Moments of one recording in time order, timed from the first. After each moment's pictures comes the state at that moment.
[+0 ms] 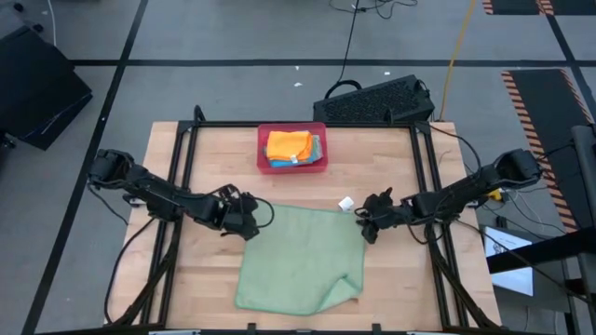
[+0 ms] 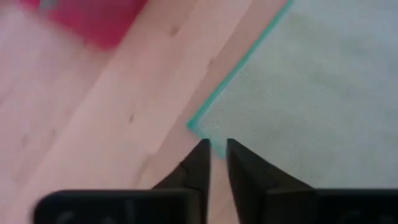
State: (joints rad) left arm -0.29 1.43 0.72 -0.54 -0.52 -0.71; right arm 0.27 1.19 0.29 -0.01 0.29 0.78
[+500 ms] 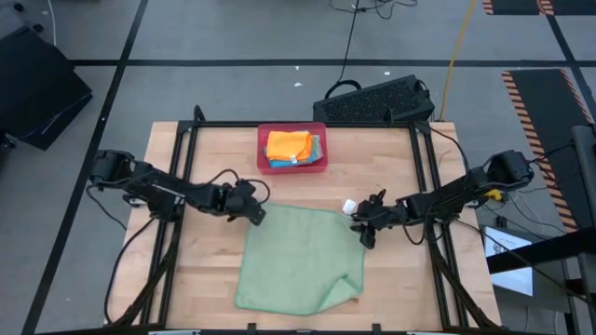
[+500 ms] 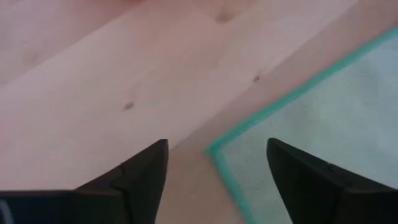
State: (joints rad) left arm -0.10 1.44 0.57 -0.26 -0.38 -0.93; right arm 0.24 1.32 0.29 0.18 0.18 0.57
